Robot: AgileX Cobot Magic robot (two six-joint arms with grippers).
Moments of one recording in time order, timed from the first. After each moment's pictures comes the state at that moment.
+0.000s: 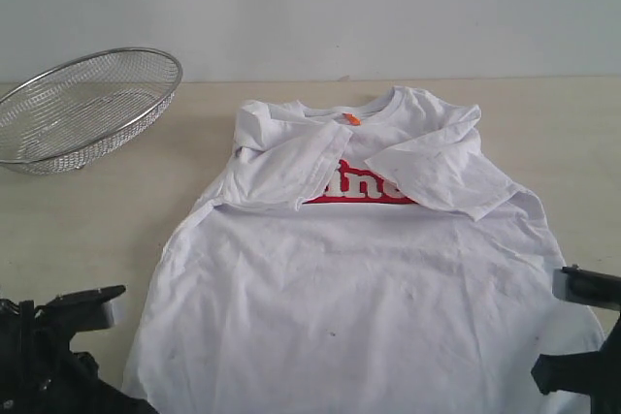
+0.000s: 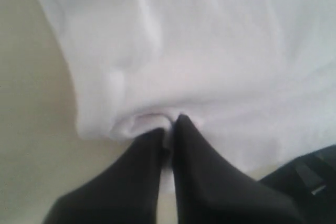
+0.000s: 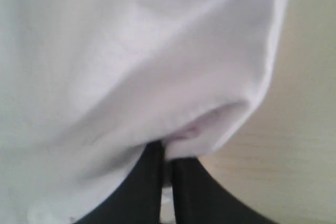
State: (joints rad) left arm -0.35 1.64 -0.44 -0.82 0.64 0.54; right arm -0.09 1.64 -0.54 0.33 0.88 -0.18
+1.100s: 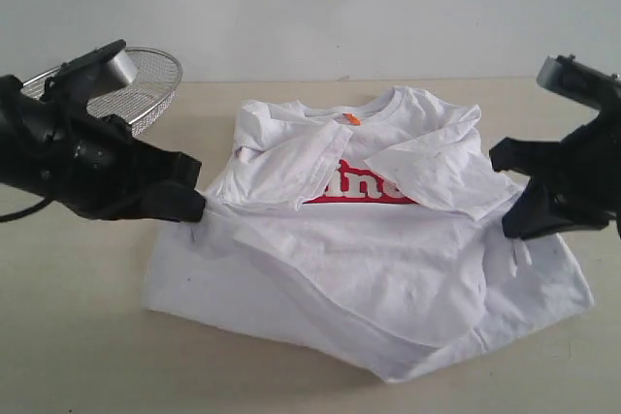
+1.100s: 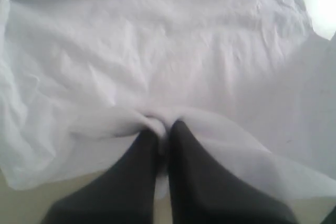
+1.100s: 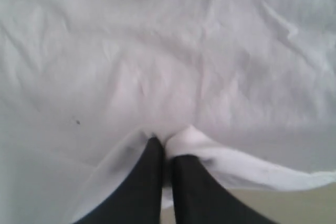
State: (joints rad) left arm -0.32 1.47 -0.83 -0.79 0.61 0.52; right arm -0.09 1.49 -0.87 0.59 0.86 -0.31
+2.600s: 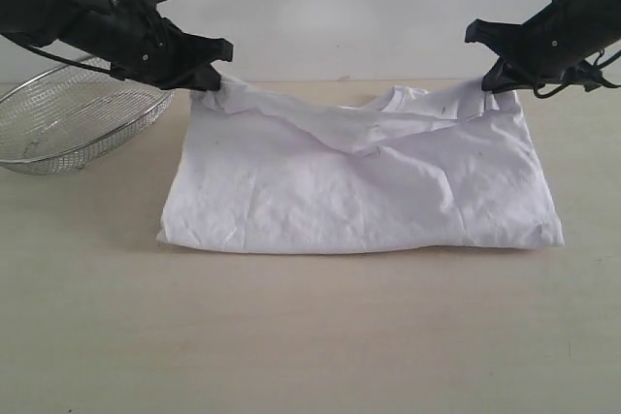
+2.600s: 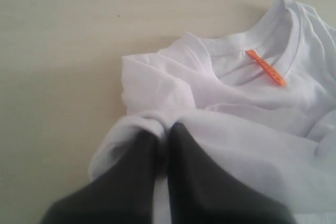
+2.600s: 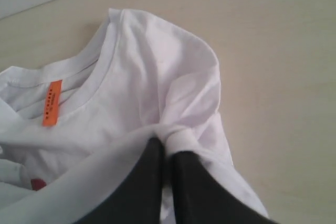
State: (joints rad) left arm -0.17 2.14 -1.63 -0.73 0.51 0.52; right arm -0.16 2.06 -1.57 0.59 0.61 -0.26
